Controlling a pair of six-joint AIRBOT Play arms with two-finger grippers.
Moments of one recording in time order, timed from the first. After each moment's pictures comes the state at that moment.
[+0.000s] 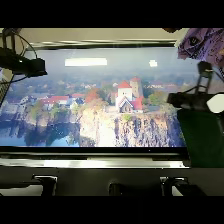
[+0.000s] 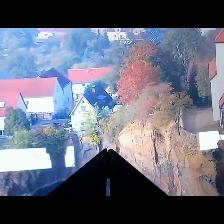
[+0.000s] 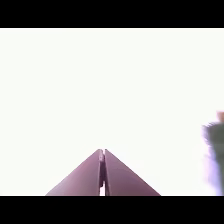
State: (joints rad) left arm -0.05 -1.51 1.95 1.37 -1.49 -1.57; right arm 0.00 -0.99 1.06 -1.37 0.98 1.56
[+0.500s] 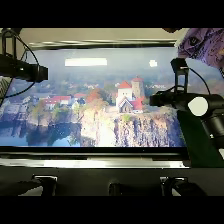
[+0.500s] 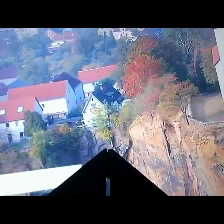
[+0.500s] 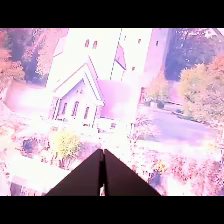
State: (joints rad) left arm -0.15 -1.33 1.76 1.50 -1.39 -1.55; right arm 0.19 -1.00 1.06 -1.38 0.88 1.50
